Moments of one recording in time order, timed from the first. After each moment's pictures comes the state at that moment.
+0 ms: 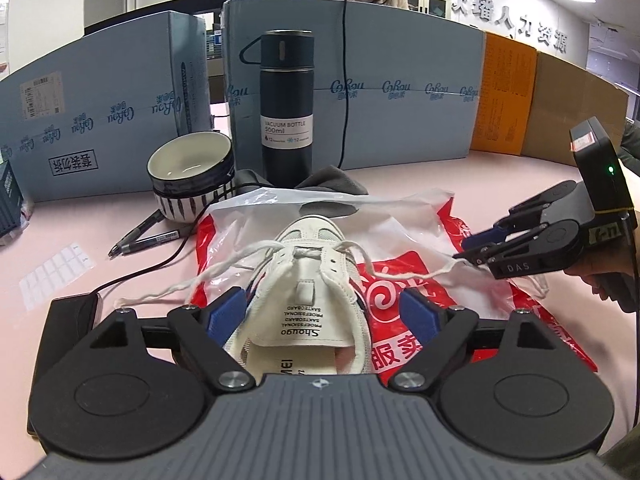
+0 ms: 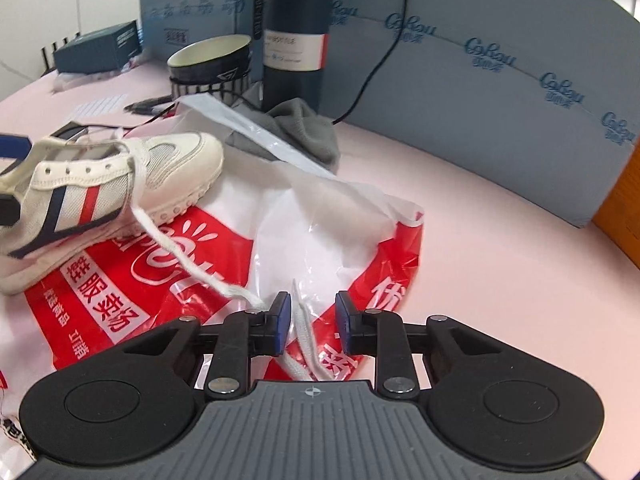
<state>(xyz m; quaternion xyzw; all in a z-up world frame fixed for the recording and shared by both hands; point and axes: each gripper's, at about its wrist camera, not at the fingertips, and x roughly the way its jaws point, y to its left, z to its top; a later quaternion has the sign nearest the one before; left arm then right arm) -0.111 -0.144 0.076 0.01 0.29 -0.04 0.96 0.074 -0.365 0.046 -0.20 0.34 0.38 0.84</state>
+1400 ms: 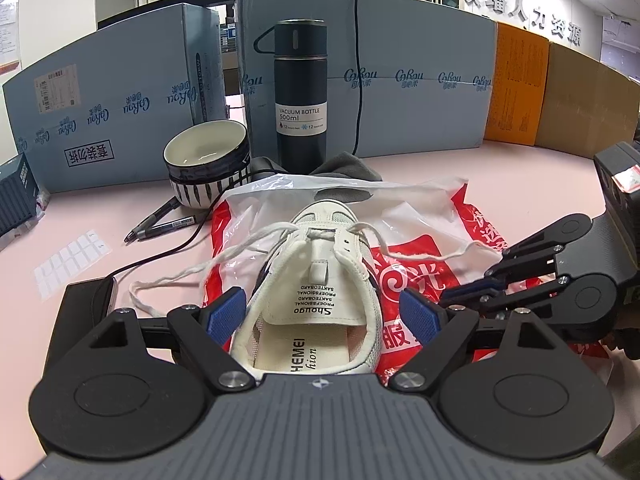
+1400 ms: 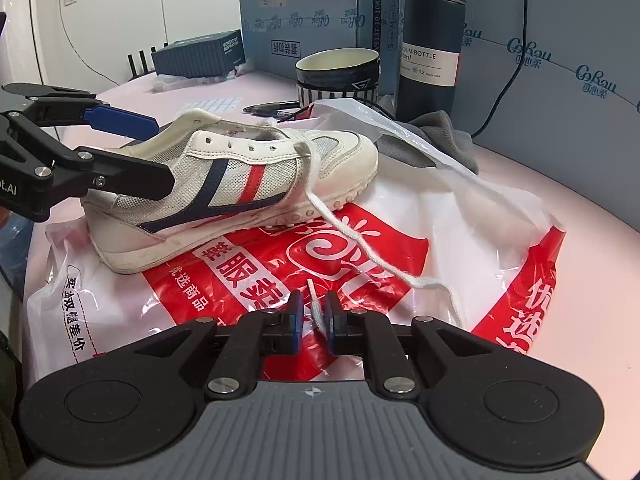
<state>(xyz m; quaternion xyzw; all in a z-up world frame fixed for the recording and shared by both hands) -0.121 -0.144 0.071 0.02 0.30 -0.02 0.95 0.013 -0.343 0.033 -0.16 0.31 0.50 0.79</state>
